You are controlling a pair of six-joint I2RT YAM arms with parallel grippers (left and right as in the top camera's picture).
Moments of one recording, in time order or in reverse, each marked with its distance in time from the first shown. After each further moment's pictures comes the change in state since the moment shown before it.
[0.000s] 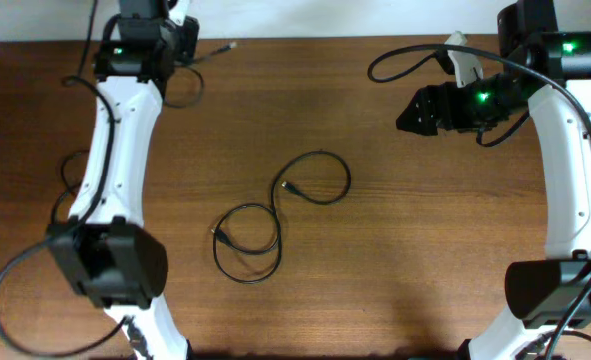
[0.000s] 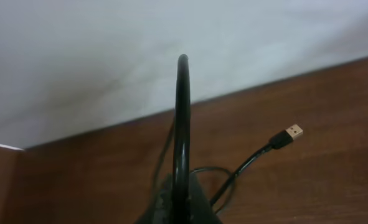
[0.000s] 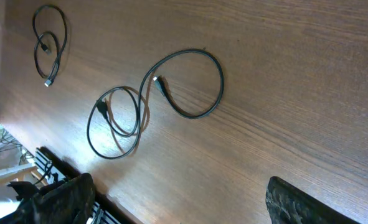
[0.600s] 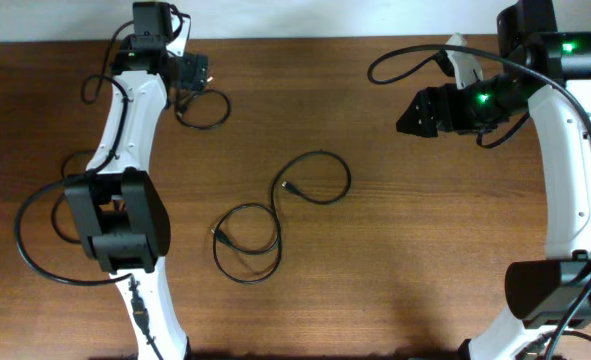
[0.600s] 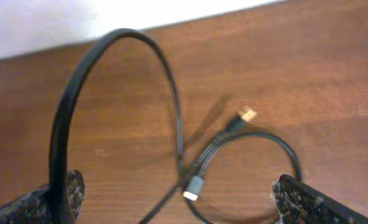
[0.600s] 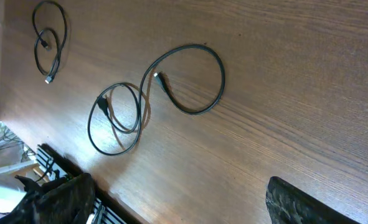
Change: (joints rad) left arm 0.063 0.227 -0.002 -0.038 0.016 -0.095; right arm 0.000 0.000 0.000 -0.018 0.001 -0.008
